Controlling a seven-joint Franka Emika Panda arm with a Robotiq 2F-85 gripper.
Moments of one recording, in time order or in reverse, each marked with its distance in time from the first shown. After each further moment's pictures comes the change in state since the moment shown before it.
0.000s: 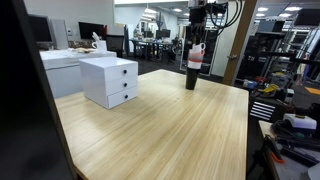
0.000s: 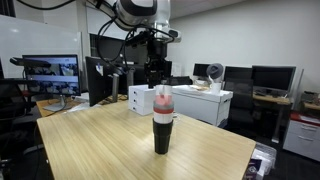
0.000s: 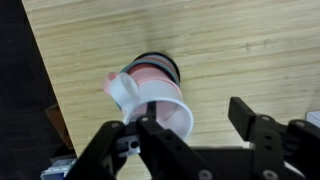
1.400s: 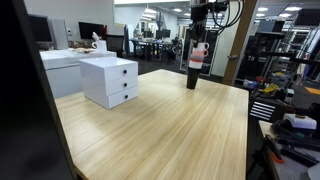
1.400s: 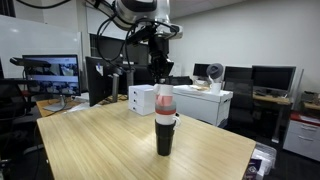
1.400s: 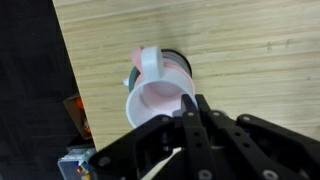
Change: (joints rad) arm 0.000 -0.012 -0.004 0.001 -0.083 0.022 0.007
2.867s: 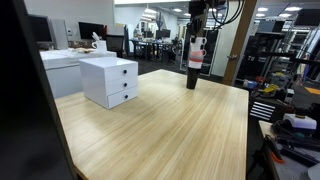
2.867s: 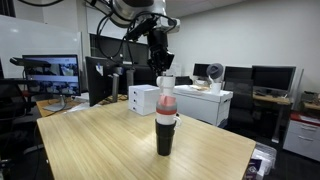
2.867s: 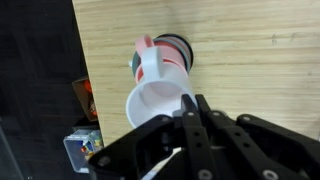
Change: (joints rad) arm 0.002 -0.026 0.038 0.012 -0.067 0.016 0.000
